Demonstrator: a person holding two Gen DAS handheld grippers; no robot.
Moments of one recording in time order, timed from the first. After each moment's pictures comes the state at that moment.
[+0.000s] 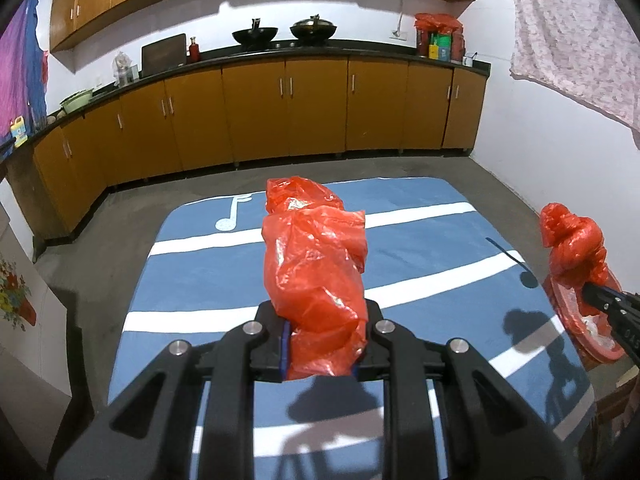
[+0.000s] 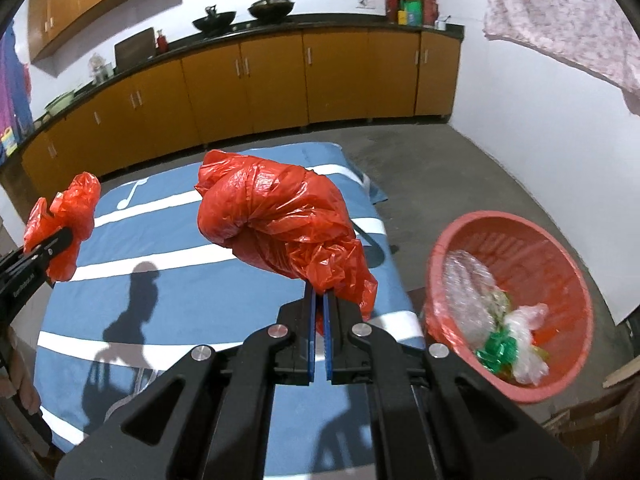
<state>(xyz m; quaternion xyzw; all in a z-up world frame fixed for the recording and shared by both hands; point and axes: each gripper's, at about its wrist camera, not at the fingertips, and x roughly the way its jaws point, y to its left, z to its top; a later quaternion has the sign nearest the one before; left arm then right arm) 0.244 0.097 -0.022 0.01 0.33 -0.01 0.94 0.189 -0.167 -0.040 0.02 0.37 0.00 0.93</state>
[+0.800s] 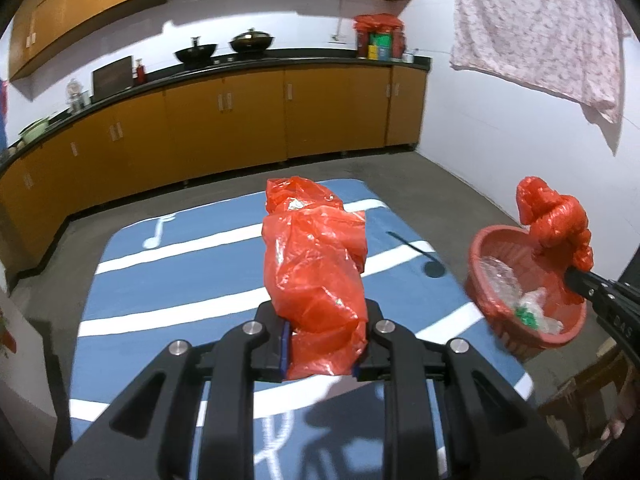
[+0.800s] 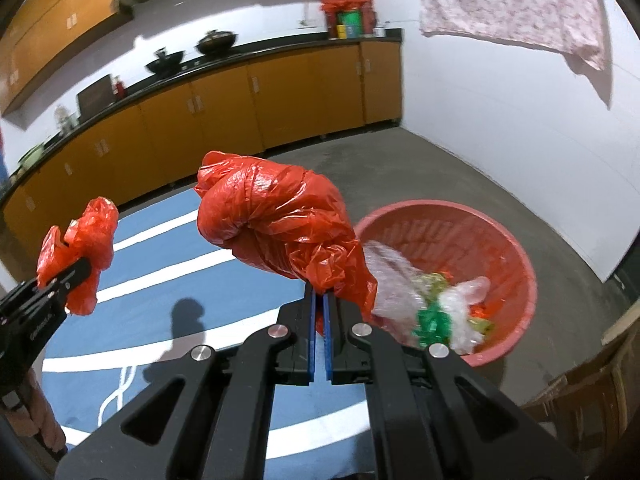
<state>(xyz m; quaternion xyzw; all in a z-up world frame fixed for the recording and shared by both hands) 0.211 -0.009 -0.004 0.03 0.32 -0.10 0.94 0.128 -0.250 -0.024 0.08 0.33 -0.08 0.94</state>
